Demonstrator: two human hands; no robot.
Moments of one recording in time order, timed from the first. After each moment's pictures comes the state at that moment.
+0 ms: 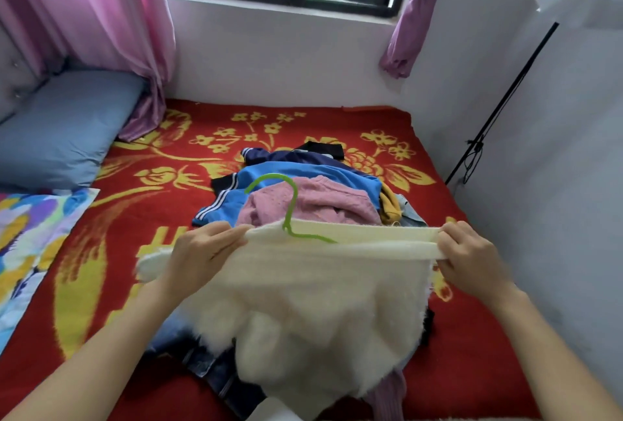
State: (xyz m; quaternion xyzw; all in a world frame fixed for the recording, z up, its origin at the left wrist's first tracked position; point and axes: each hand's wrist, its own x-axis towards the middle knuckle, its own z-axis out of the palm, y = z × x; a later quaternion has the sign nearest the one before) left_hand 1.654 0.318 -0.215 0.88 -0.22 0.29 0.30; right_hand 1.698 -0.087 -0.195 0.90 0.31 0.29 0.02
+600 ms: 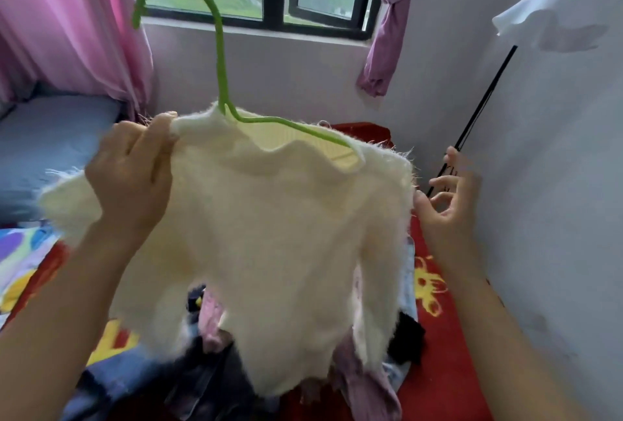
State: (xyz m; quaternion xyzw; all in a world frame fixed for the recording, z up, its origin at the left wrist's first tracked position) left_hand 1.715 0.335 -0.109 0.79 -0.06 0.60 0.11; right_hand 1.714 -0.016 -0.120 0.79 0.09 0.35 -0.48
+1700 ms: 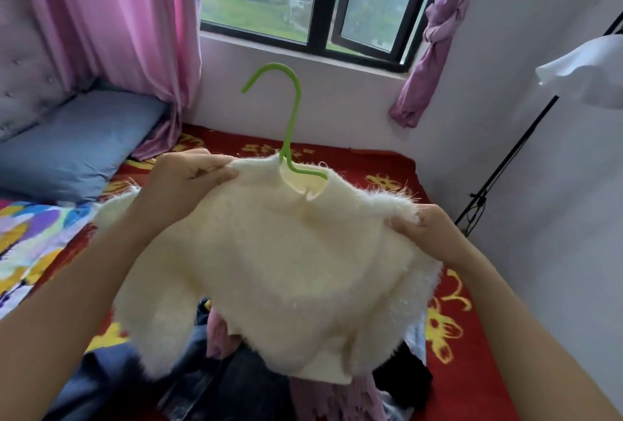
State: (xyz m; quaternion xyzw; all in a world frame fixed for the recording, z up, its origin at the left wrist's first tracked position) left_hand 1.696 0.347 -0.094 0.87 -0.09 0.31 0.37; right_hand 1.764 -0.004 -0.106 0.90 0.21 0.02 -0.39
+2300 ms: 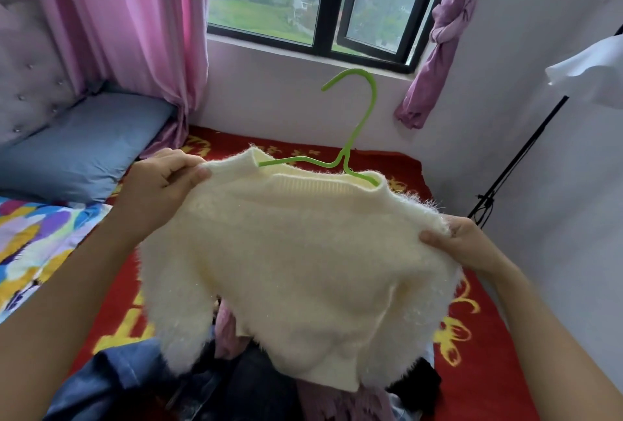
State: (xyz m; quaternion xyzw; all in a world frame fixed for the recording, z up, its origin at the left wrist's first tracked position) left_hand 1.687 0.387 -0.109 0.88 -0.06 0.36 0.31; right_hand 1.770 -0.044 -0.118 0.84 0.14 -0.08 -0.51
